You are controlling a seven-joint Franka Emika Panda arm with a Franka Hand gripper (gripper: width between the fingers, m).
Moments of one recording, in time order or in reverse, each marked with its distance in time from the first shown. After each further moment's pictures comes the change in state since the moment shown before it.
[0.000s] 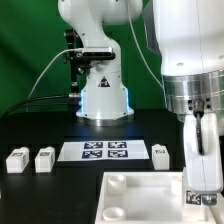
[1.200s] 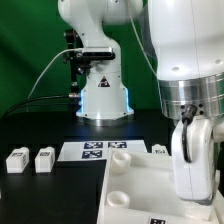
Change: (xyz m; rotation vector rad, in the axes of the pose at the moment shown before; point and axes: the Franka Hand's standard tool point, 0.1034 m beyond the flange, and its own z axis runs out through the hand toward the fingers) arm 0.003 -0.015 0.002 0.014 -0.003 0.094
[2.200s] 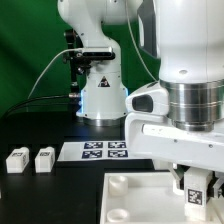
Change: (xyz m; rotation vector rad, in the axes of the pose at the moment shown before) arm 0.011 0.007 0.002 -0.093 0.043 -1.214
